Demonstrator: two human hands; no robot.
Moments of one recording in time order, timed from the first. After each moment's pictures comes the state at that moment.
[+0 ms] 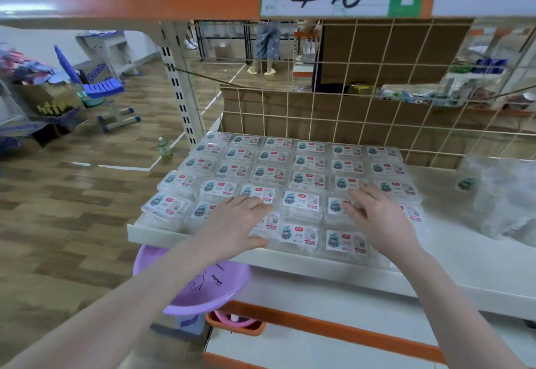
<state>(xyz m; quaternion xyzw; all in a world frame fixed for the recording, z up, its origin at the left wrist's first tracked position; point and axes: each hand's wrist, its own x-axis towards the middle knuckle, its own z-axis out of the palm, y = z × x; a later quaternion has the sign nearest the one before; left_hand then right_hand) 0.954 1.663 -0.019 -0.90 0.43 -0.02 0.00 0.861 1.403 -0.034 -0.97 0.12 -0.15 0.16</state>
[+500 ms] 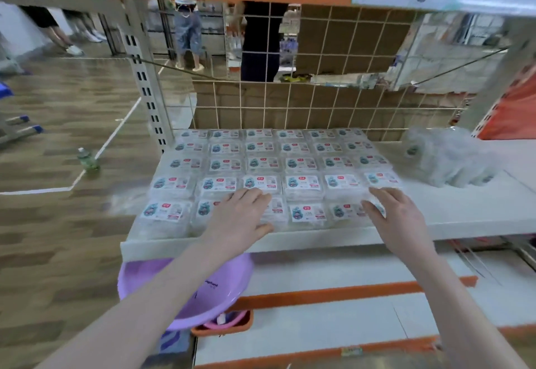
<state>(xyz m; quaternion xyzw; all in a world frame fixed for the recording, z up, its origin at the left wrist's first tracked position) 0.975 1.695 -0.040 -0.86 0.50 -0.07 -0.08 0.798 1.467 -0.033 -0.92 0.31 -0.20 0.14</state>
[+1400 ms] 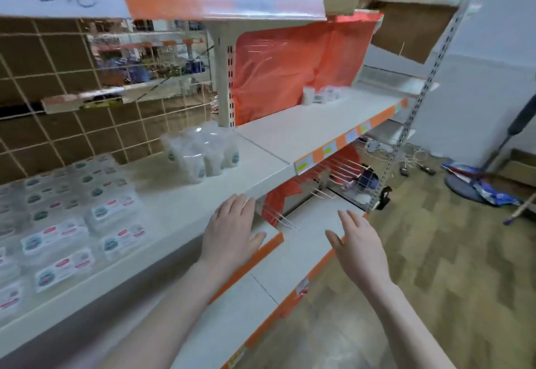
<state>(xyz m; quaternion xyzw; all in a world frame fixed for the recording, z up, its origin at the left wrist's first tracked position) 0.703 1.400 -0.042 -0.72 0.68 -0.06 -0.16 0.475 1.340 -0.063 -0.78 0.59 -0.19 0.02</state>
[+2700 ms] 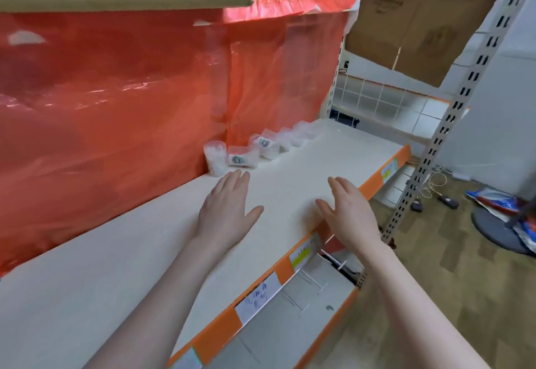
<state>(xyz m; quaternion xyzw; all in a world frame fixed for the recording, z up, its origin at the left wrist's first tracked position) 0.552 0.763 -0.016 -0.73 0.65 -0.02 -0.19 0.338 0.685 -0.040 -0.81 0.54 -0.24 0.04</state>
